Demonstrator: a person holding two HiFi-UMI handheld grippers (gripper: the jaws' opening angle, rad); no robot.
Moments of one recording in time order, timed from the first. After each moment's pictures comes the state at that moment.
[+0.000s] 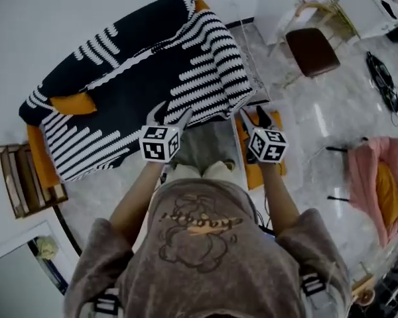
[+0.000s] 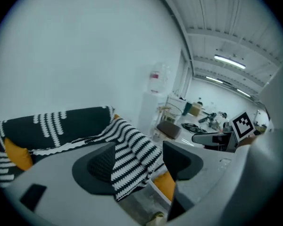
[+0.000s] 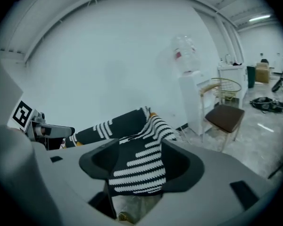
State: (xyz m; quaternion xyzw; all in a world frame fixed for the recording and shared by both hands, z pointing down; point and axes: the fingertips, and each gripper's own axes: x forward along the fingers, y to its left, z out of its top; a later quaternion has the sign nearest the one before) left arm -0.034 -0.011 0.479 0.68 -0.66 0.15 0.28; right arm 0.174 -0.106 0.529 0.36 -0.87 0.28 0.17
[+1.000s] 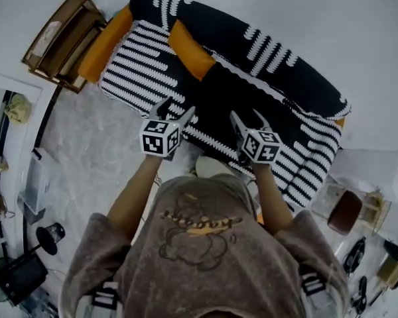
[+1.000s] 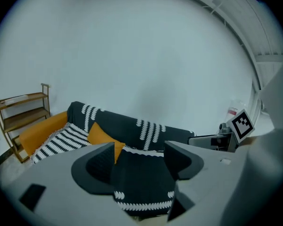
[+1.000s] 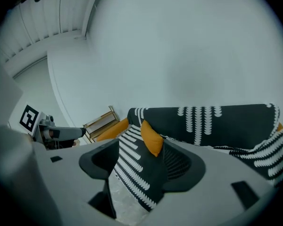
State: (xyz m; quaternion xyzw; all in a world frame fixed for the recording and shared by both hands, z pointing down) left arm -0.525 0.351 0.469 0.36 -0.89 -0.02 0.29; right arm -0.472 0.167 0.506 -0.08 -0.94 0.18 0.27
